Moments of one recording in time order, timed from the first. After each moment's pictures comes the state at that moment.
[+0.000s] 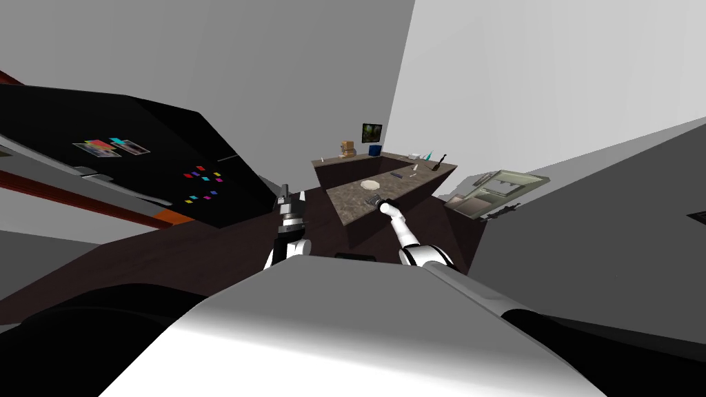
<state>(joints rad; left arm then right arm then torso) 0.52 -0.04 0.04 -2.29 0.03 -0.39 0.15 -0.51 -0.17 0.06 -1.09 -0.80 0.42 -0.58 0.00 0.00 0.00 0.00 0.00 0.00</state>
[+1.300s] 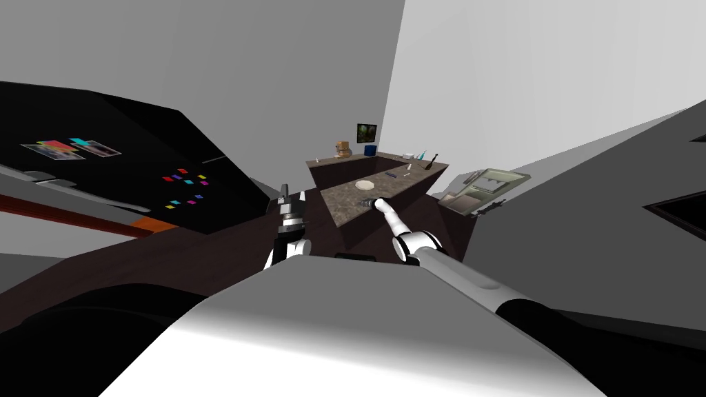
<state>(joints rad) 0.52 -0.04 0.04 -2.29 0.03 -0.39 0.15 -0.71 -0.12 0.07 -0.79 -0.97 0.58 -0.73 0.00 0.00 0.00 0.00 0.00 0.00</state>
